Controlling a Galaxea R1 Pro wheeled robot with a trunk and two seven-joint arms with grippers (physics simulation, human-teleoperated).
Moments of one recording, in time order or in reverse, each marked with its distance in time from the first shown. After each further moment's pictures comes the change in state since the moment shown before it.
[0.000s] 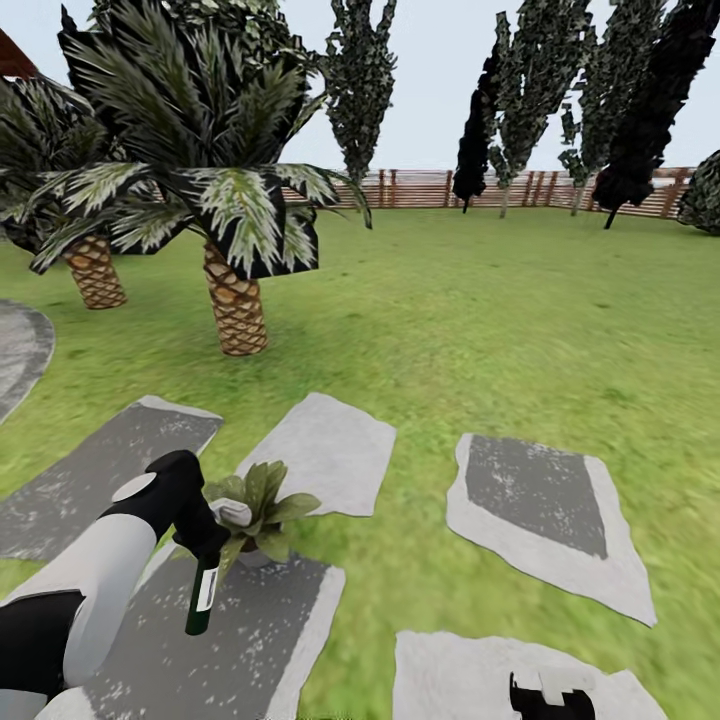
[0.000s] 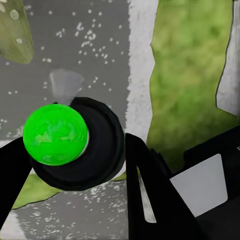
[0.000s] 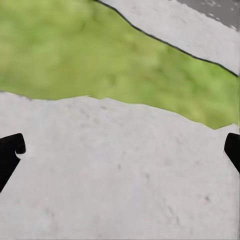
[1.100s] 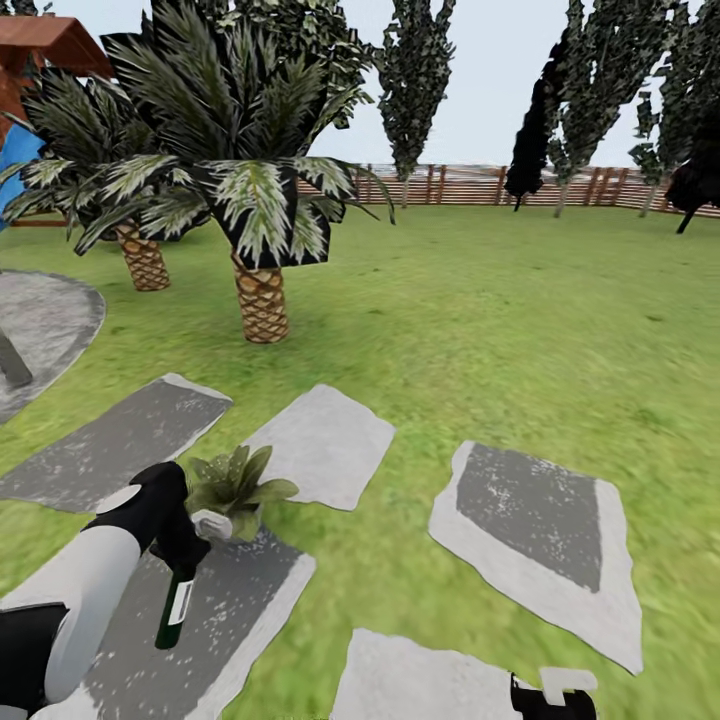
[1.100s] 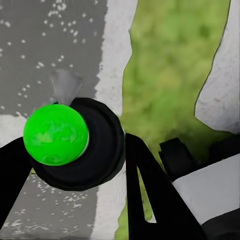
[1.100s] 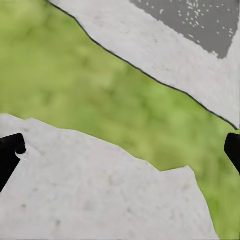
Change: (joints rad) left arm 0.035 0.045 0.000 0.006 0.002 0.003 0.083; right arm 0.000 -0.003 -0.001 0.000 0.001 -0.001 0.000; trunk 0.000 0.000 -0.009
